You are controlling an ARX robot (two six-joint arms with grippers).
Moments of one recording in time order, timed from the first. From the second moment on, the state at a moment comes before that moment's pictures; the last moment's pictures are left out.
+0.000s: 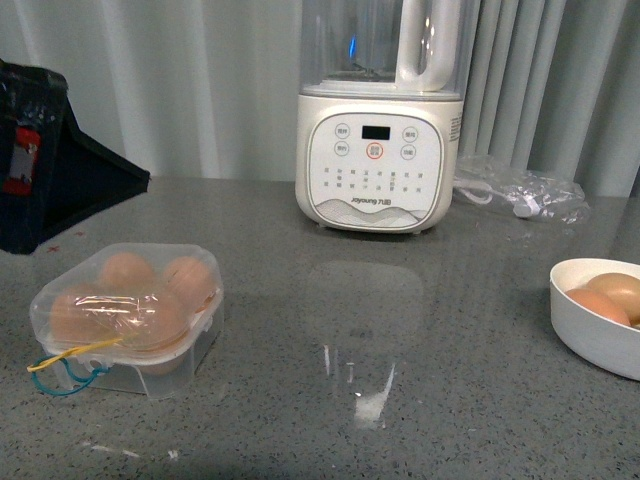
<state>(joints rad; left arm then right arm) -0.13 1.15 0.77 0.11 0.20 0.20 0.00 0.00 0.01 0.00 0.00 -0.01</state>
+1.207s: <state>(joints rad) 0.60 0.85 0.53 0.17 0.57 0.16 0.00 0.00 0.01 0.00 0.00 -0.01</state>
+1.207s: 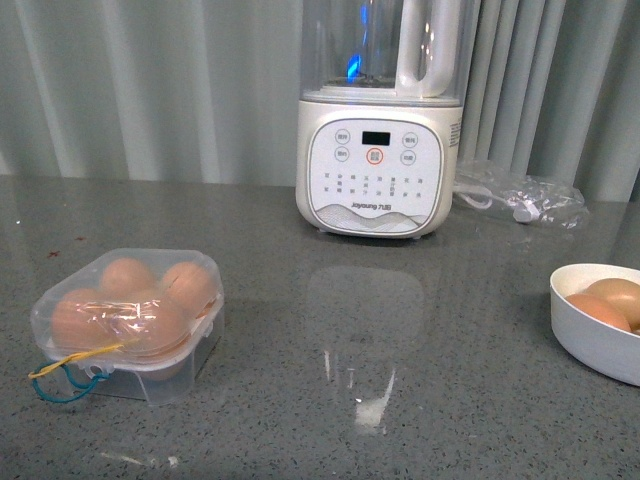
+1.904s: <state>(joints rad) 0.20 0.44 0.12 0.32 0.19 0.00 0.00 0.00 0.01 0.00 0.00 -0.01</state>
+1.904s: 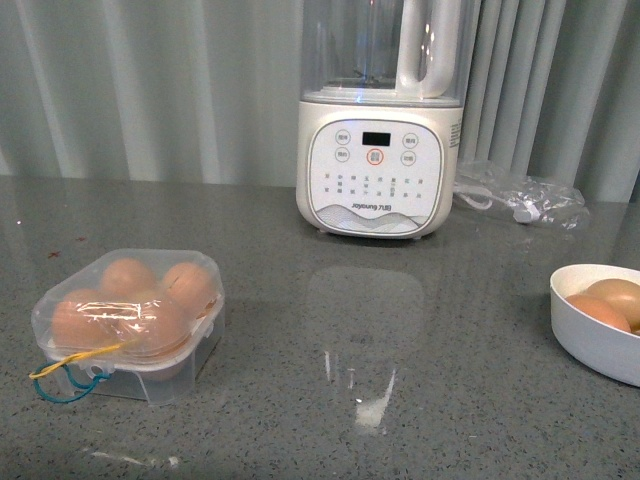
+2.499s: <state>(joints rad) 0.00 0.20 0.03 0.20 0.00 0.00 0.00 0.00 0.01 0.00 0.00 -0.01</state>
